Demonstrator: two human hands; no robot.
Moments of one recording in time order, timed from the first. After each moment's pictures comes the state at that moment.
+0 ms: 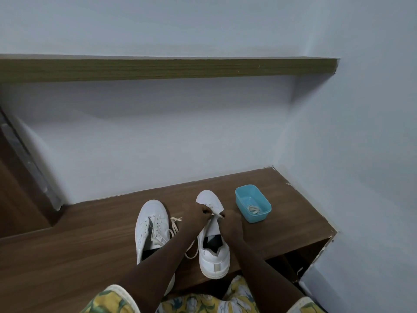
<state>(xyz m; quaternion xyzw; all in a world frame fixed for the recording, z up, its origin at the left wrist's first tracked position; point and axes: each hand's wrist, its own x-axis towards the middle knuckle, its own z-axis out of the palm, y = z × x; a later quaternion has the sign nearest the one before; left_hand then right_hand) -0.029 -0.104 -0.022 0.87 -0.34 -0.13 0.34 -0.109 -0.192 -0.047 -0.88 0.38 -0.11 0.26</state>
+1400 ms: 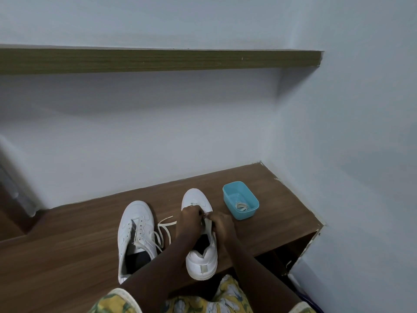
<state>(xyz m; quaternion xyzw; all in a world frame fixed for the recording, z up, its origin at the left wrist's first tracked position) -0.047 -0.126 -0.044 0.90 -0.34 -0.03 0.26 -0.120 -0.204 -0.060 -0.75 0.40 -0.11 0.52</state>
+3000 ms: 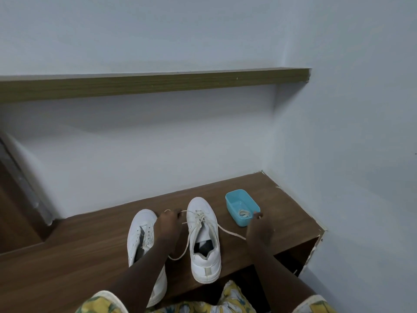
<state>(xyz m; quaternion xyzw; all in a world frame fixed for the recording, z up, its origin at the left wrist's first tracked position) -0.017 -0.073 -0.026 0.92 -0.28 0.07 0.25 -0.167 -0.241 -0.034 -0.61 0.61 -0.34 0.37</state>
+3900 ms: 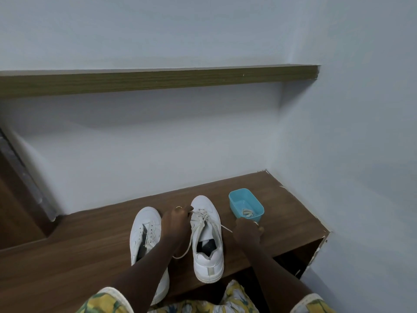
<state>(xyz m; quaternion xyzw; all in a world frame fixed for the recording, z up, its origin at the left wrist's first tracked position) -0.017 -0.078 -0.026 0.90 -0.39 0.15 0.17 -0.156 -0.225 -0.044 -0.88 0.46 -0.02 0.13</state>
